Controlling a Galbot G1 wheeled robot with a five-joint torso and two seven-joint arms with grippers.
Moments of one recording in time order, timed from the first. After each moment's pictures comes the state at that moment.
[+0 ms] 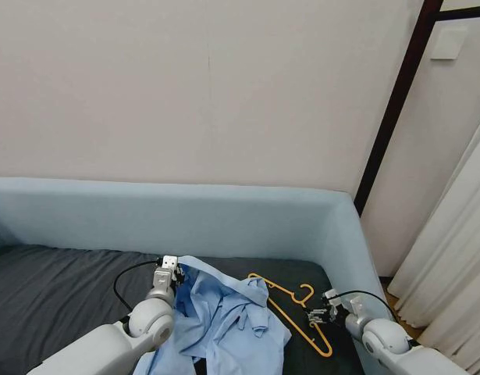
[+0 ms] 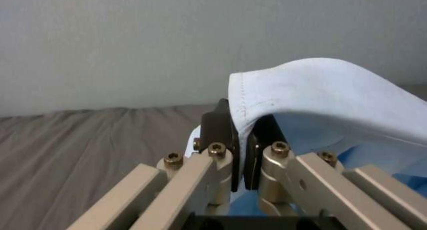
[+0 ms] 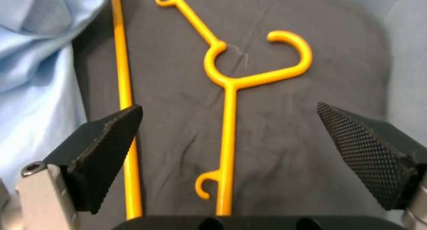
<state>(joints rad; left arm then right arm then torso) 0.63 -0.80 0.38 -1.66 -0.91 0.22 -0.74 -0.74 0.88 -0.20 1.22 0.69 -0.25 -0.12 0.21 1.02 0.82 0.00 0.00</state>
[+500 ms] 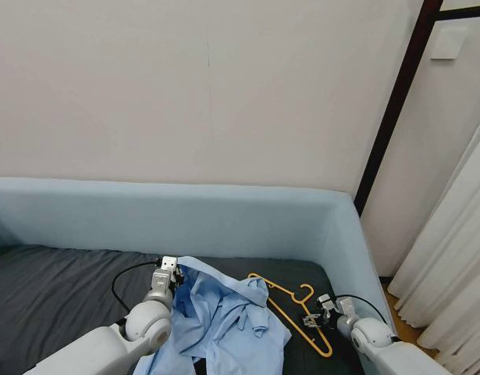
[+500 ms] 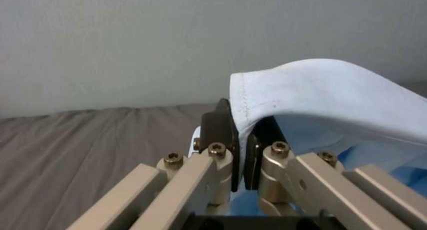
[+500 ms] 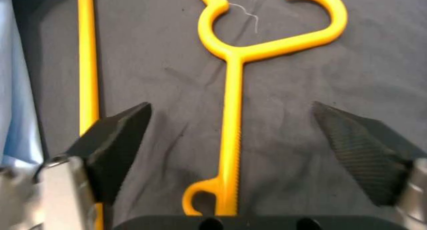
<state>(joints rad) 0.66 -0.77 0.37 -1.70 -0.91 0.22 -0.74 -0.65 1.01 -0.21 0.95 0.62 -0.22 -0.22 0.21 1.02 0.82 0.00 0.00</state>
